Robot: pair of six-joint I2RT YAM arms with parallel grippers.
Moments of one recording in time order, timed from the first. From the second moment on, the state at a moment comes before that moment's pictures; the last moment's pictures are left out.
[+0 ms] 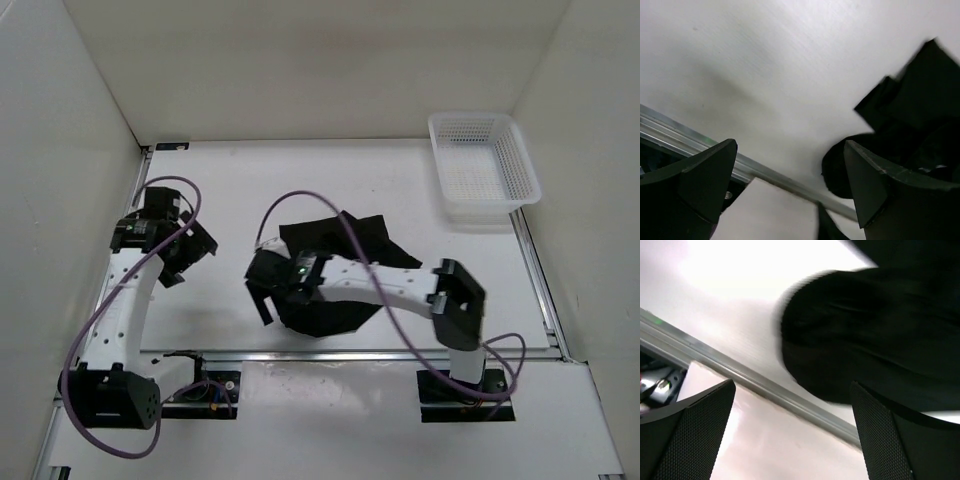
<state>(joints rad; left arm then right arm) -0.04 1.13 1.15 -1.16 -0.11 -0.73 1.26 1.86 1.58 -0.85 0.22 0.66</state>
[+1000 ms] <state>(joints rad) -0.39 1.26 1.18 -0.94 0.26 -0.52 0.38 1.26 1.56 -0.91 0.20 0.52</state>
